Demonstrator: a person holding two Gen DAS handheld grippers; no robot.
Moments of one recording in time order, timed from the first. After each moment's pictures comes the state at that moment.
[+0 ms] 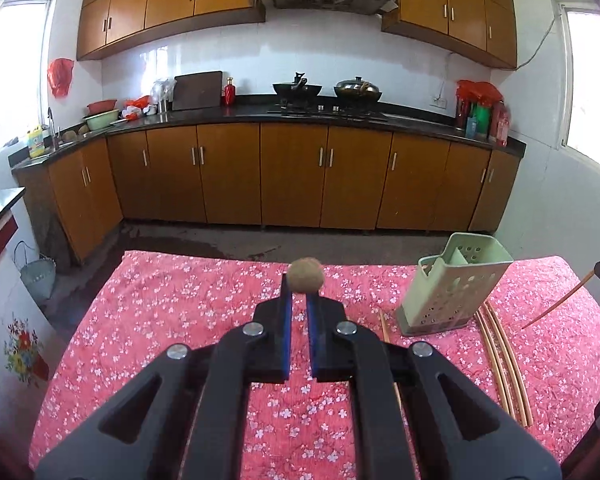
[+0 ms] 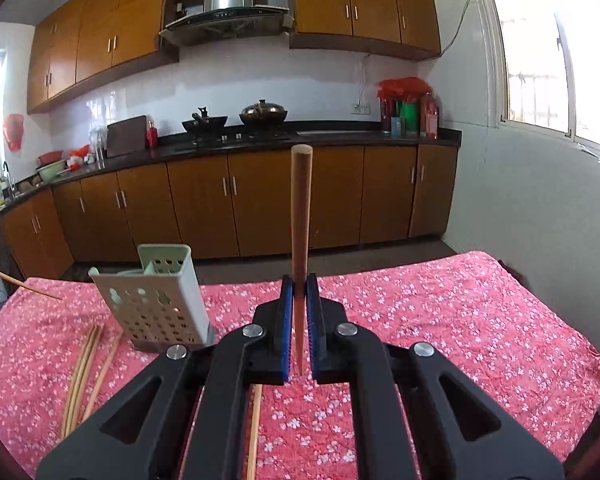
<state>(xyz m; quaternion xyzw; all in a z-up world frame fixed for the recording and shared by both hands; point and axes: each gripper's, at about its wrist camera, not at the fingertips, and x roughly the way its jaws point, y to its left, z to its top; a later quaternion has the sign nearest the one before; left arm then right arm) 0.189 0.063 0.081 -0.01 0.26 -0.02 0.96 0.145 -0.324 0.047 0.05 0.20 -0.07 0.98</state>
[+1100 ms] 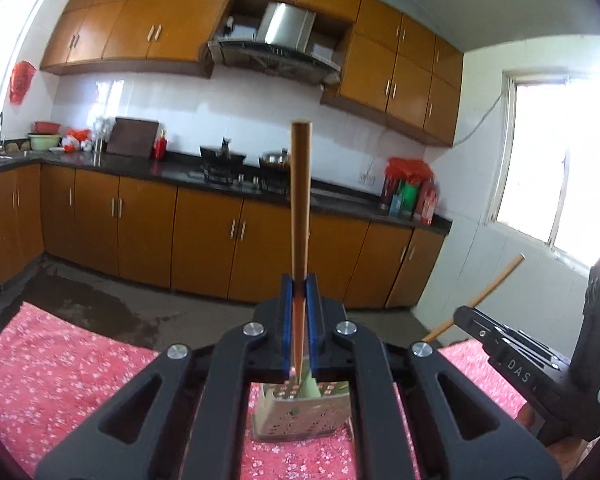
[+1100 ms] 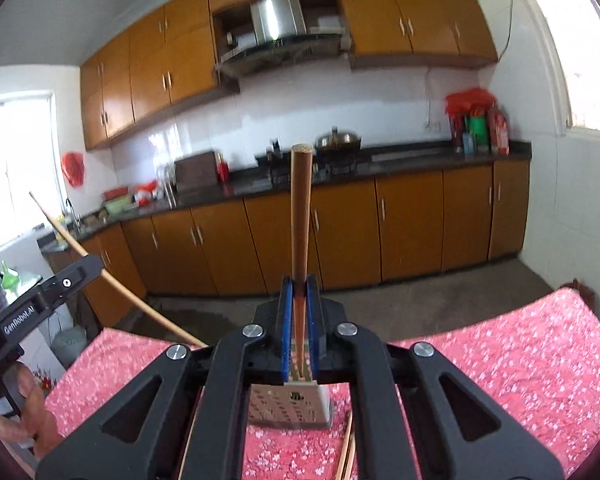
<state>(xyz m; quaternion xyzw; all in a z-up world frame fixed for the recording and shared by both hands) 0.223 -0.042 0.141 -0.09 0.14 -0.14 0.97 0.204 -0.268 0.111 0.10 0.18 0.06 0.98</state>
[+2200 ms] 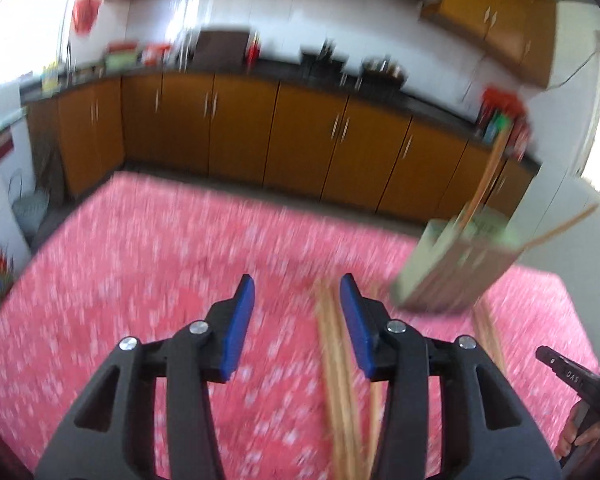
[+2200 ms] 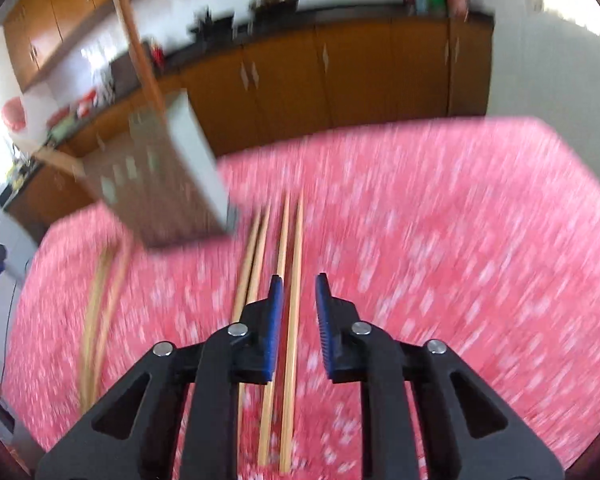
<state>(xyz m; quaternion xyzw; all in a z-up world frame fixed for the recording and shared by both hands) 0.196 0.066 0.008 -0.10 0.33 0.00 0.94 0.184 -0.314 -0.061 0.13 0.42 0.01 0.90</state>
